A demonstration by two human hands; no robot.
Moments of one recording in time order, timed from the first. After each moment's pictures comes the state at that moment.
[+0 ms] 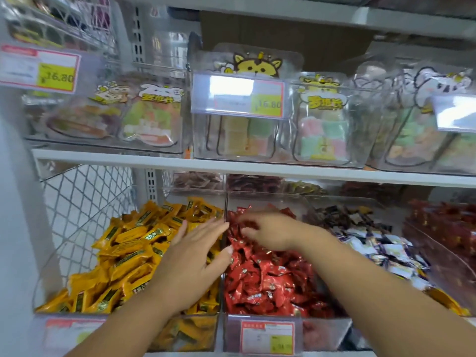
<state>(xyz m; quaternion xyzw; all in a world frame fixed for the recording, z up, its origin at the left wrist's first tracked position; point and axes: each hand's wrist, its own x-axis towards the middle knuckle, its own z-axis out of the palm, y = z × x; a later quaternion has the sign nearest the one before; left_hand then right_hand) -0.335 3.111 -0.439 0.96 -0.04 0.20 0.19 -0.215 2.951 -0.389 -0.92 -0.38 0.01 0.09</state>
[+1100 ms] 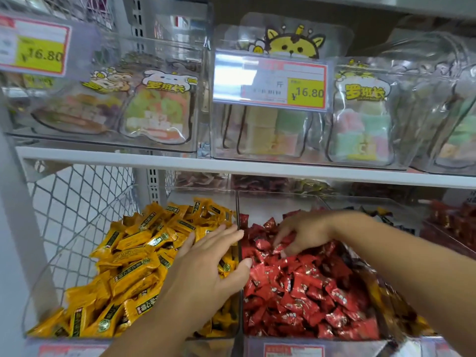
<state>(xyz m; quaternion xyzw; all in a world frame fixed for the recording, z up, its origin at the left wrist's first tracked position) -0.335 3.113 -0.437 0.95 -0.03 0.17 0.26 -0.174 2.933 -0.376 -0.92 -0.31 0.22 -0.10</state>
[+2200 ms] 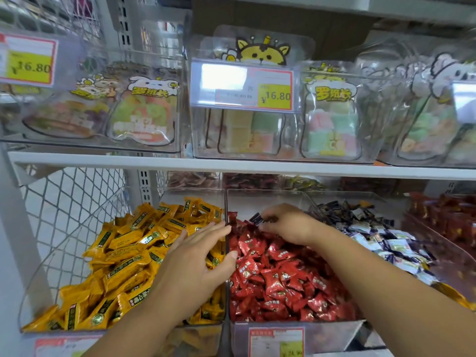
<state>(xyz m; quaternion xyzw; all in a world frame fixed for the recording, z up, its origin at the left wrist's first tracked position) -0.335 3.112 -0.440 0.95 -0.03 0.19 0.26 -0.189 2.931 -0.398 -0.94 -0.28 0.04 0.19</state>
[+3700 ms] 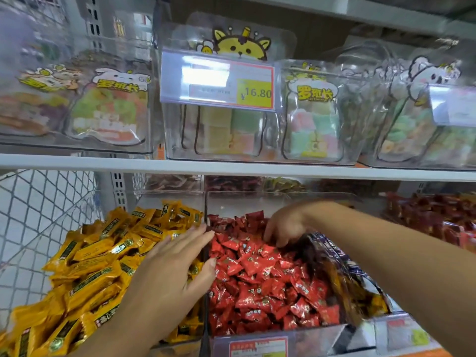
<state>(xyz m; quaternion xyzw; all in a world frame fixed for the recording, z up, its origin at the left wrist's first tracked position) -0.334 3.111 -0.439 0.96 -0.05 0.20 0.18 -0.174 2.918 -0.367 -0.94 -0.22 0.26 -0.09</state>
